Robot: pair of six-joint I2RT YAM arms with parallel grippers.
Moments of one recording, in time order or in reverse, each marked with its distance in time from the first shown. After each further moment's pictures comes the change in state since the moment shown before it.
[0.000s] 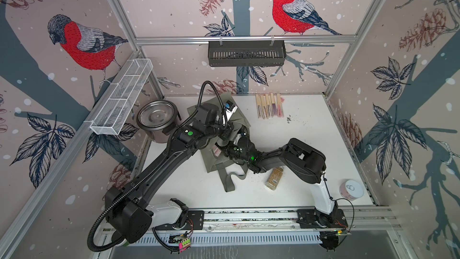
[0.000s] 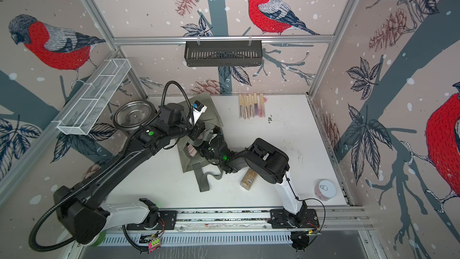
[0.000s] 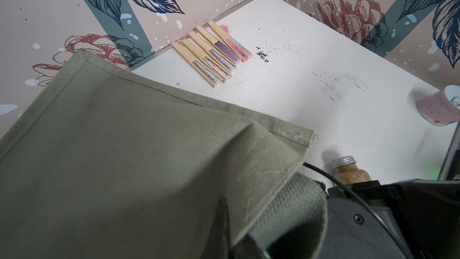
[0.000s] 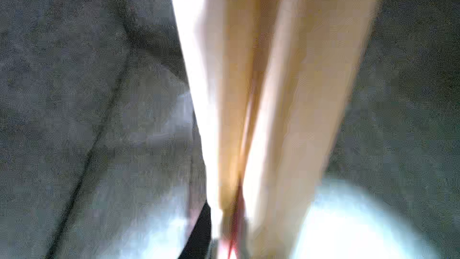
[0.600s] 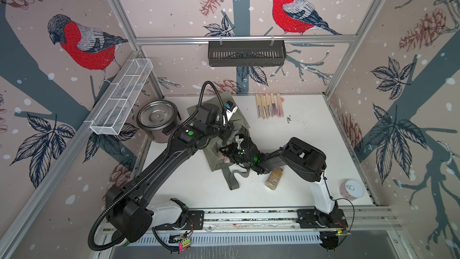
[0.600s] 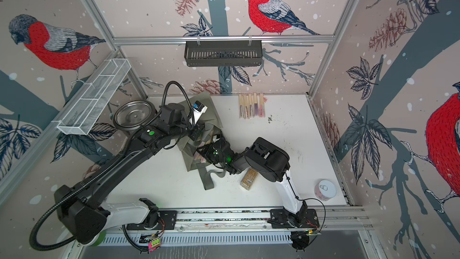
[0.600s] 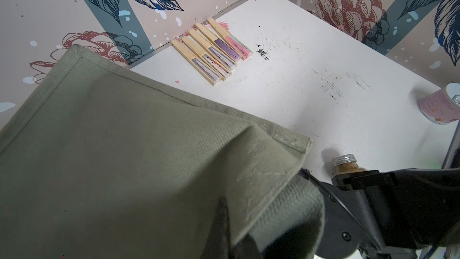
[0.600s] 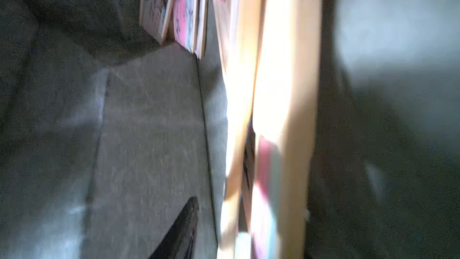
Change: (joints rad) left arm 0.000 0.003 0.000 -0.004 0.000 0.001; right arm -0.036 -0.005 -0.072 -0.097 -0.094 -0.066
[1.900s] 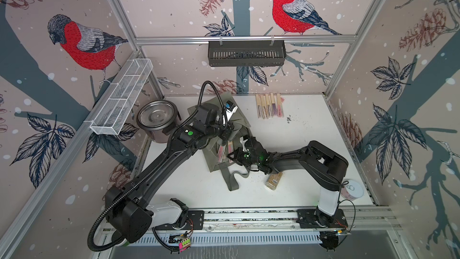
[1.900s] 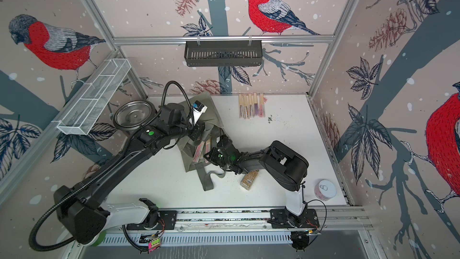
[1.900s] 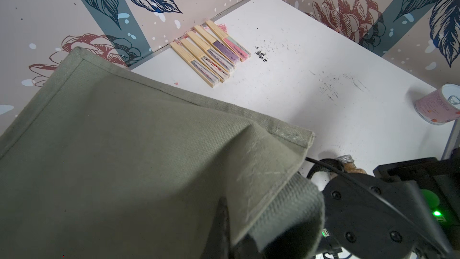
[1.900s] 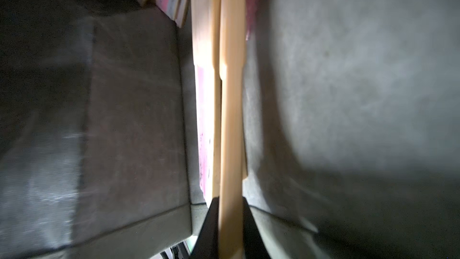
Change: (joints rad) left arm 0.000 -0.004 0.001 0.001 0.008 0.000; right arm -0.004 -0.235 -0.090 -0.321 -0.009 -0.185
